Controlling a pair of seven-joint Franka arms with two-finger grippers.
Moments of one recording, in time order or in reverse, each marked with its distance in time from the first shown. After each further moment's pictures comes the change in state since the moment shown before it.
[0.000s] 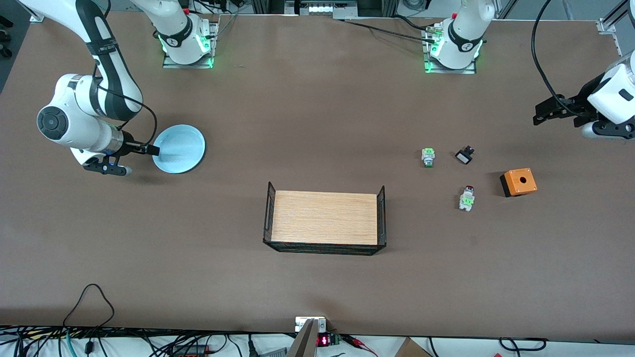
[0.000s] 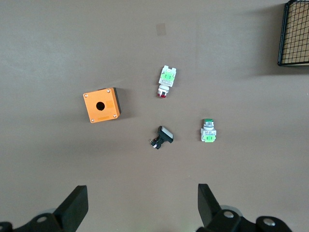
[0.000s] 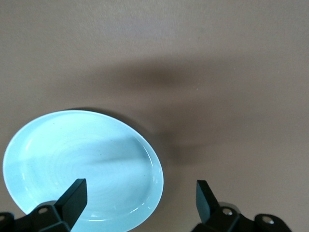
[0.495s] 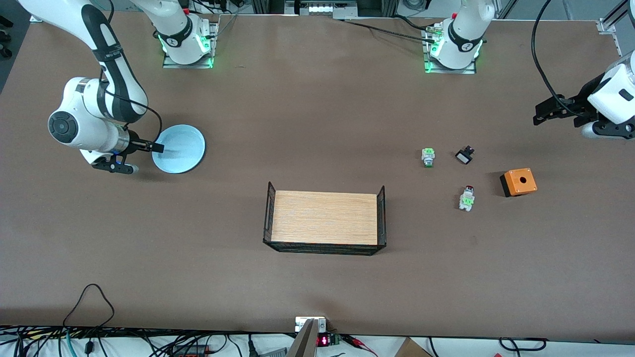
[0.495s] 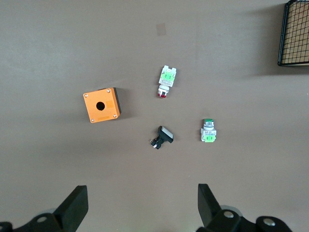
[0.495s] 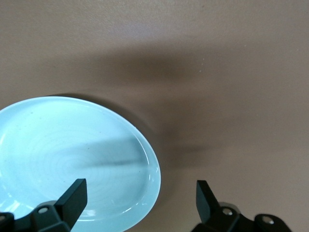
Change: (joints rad) left arm 0.000 0.000 0.000 0.000 0.000 0.000 0.000; right arm -0.004 0.039 0.000 -0.023 0.000 0.017 0.000
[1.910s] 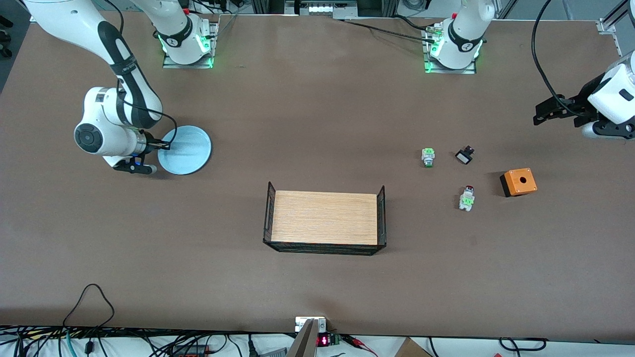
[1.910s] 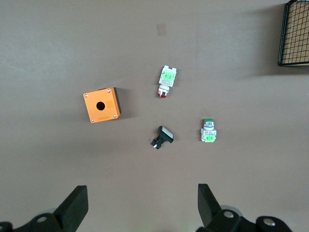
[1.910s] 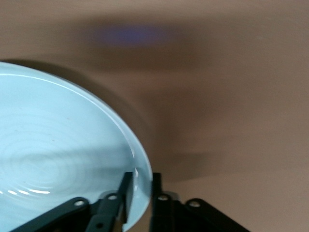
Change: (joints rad) left arm 0.001 0.000 0.000 0.000 0.000 0.000 0.000; right arm -0.002 0.079 0.066 -0.001 0.000 -0.005 -0.001
